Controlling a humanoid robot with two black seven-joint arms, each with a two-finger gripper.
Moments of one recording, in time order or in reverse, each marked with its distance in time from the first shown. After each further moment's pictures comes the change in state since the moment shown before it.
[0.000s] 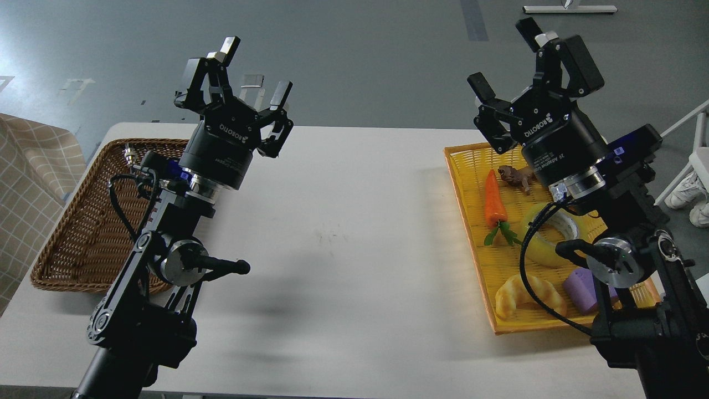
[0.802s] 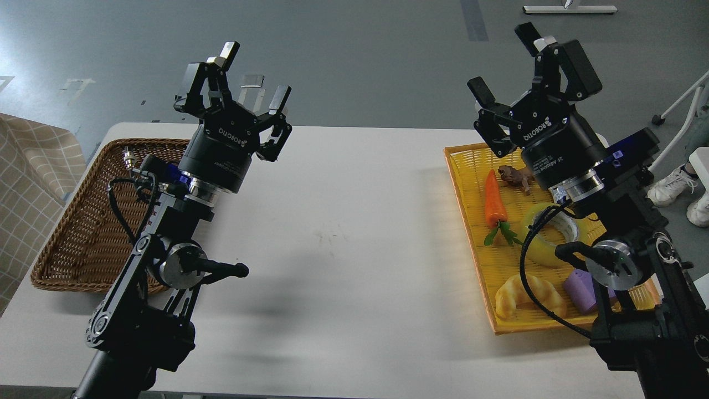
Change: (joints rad) left arm 0.015 0.002 0.000 0.002 -0.001 -0.002 0.000; right arm -0.010 0.000 -0.003 -0.021 -0.004 0.001 -0.001
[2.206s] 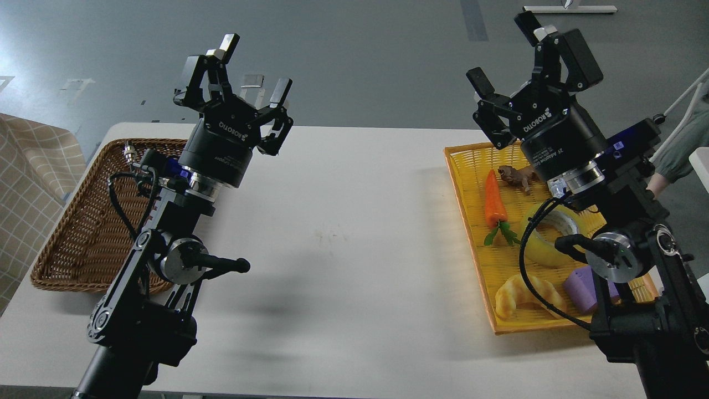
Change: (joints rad) left arm -0.018 -0.002 -0.002 0.000 0.000 -0.001 -0.001; right arm 0.029 0.000 0.000 -0.006 -0.001 0.000 -0.001
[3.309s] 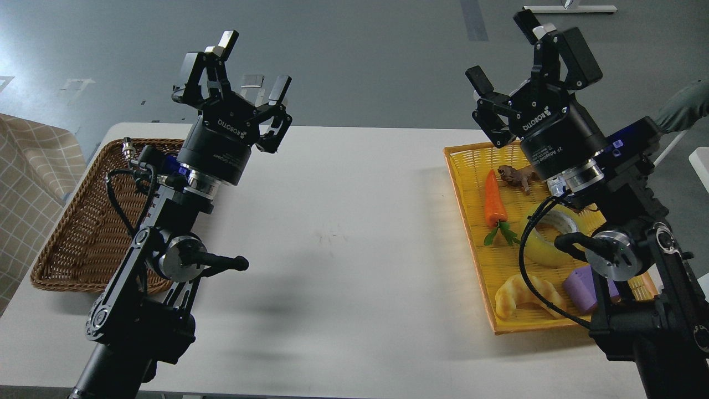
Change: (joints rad) left arm -0.009 0.004 0.000 0.002 0.001 -0.002 -0.002; right arm 0.006 0.000 -0.001 -0.004 0.000 0.001 0.000
